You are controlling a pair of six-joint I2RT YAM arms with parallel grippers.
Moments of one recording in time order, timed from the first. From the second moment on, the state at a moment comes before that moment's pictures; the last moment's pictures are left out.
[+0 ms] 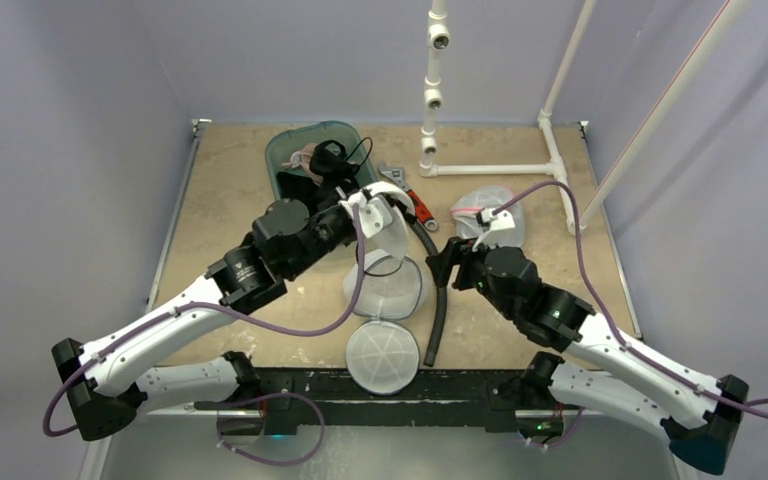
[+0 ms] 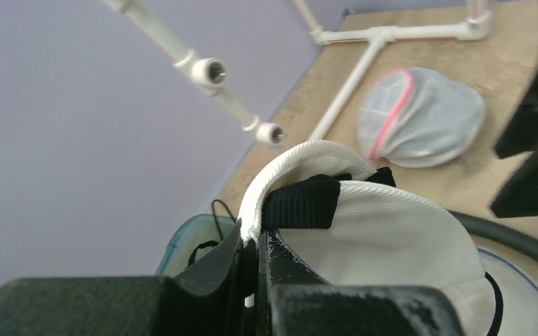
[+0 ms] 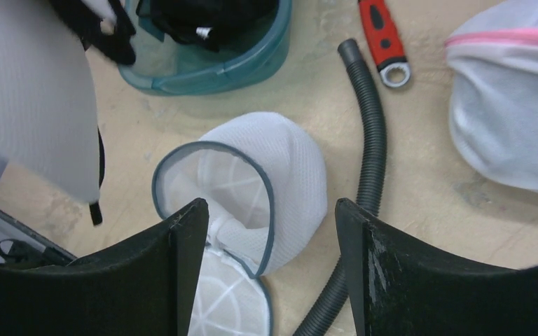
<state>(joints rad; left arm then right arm) -0.93 1.03 1.06 -0.10 -0.10 0.58 0.90 0.79 0.69 -0.30 0.35 0.56</state>
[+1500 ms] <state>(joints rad) -0.11 1.83 1.52 -0.07 -0.05 -1.03 0.90 0.61 0.48 -0.18 0.36 0.54</state>
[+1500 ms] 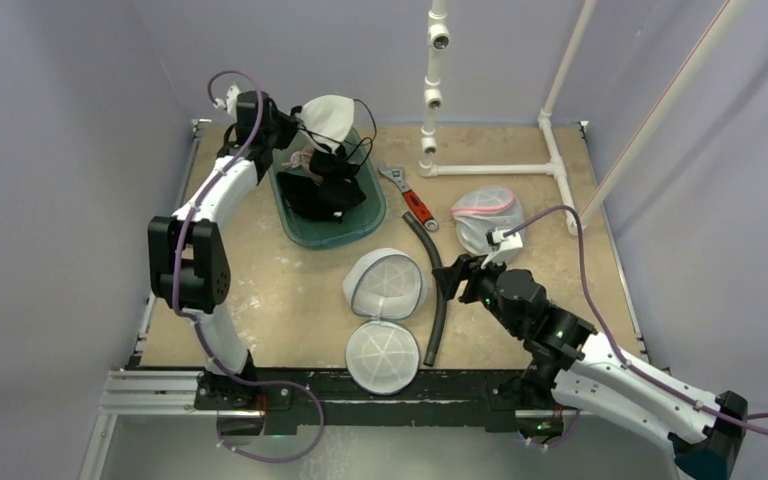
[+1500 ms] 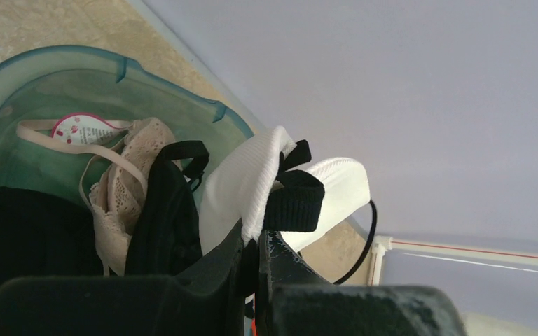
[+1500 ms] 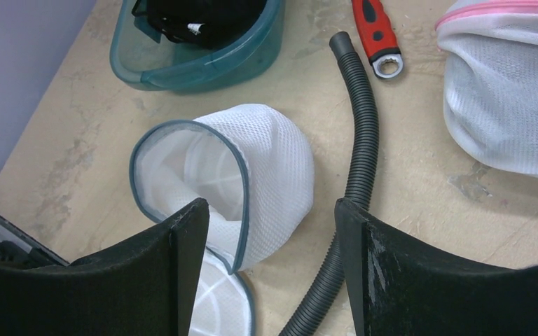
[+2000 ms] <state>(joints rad) -0.10 1.96 1.53 -0.13 -0.05 -1.05 0.90 0.64 0.45 -0.13 0.37 0.54</state>
